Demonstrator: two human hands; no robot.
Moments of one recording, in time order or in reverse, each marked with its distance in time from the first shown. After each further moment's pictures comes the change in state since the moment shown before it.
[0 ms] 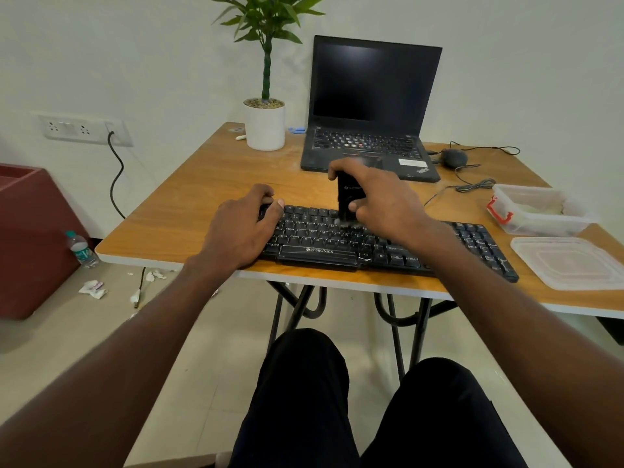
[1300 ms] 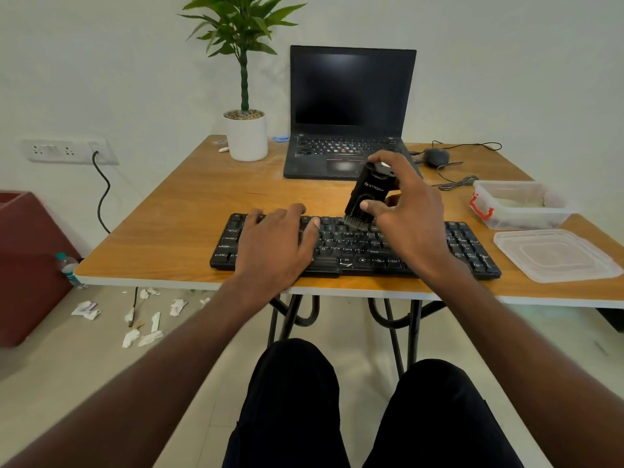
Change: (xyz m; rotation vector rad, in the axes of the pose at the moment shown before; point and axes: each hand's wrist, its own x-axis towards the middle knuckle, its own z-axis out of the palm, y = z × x) left_hand -0.010 0.076 0.037 0.280 -0.042 0.126; right_hand -0.050 0.030 -0.012 0.270 0.403 0.162
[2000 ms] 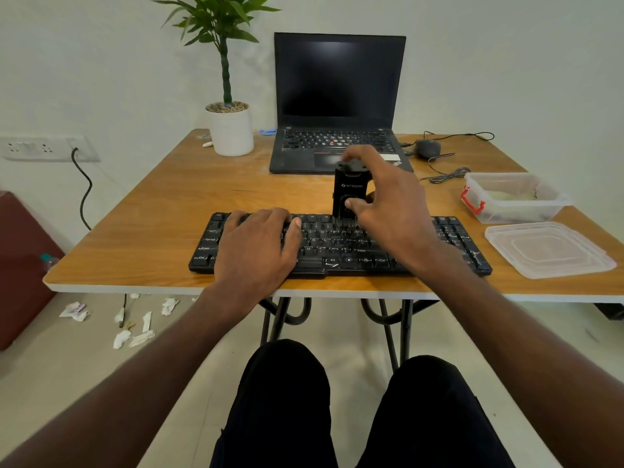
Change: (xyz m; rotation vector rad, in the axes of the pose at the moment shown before) left_hand -0.005 0.002 0.002 0.027 0.023 0.011; right_hand 0.014 0.004 0.002 -0.155 -0.078 -0.131
